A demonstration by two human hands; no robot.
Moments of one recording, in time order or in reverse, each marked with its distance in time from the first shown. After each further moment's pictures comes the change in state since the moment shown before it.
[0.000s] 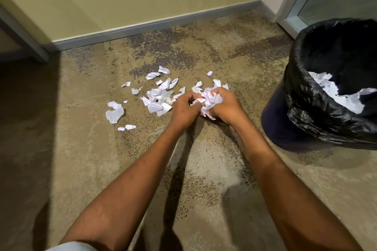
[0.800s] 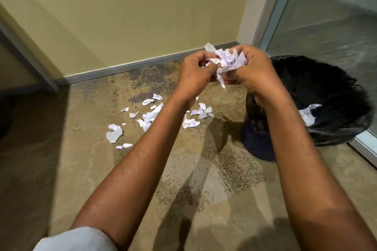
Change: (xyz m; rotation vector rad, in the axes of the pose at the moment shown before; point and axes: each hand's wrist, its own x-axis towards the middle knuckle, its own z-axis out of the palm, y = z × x) left_hand -0.032 0.217 -0.006 -0.326 -0.050 0.332; right_hand -0.098 -0.137 -0.159 0.263 0.155 -0.383
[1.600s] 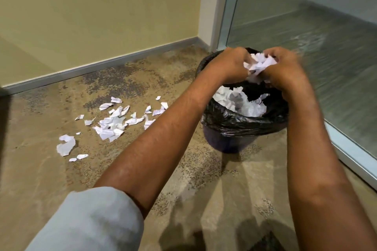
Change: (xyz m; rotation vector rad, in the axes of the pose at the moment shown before) left_hand 0.018 0.039 0.194 0.850 -0.626 0.268; right_hand 0.001 0.068 -0.190 -0.397 0.369 0.230
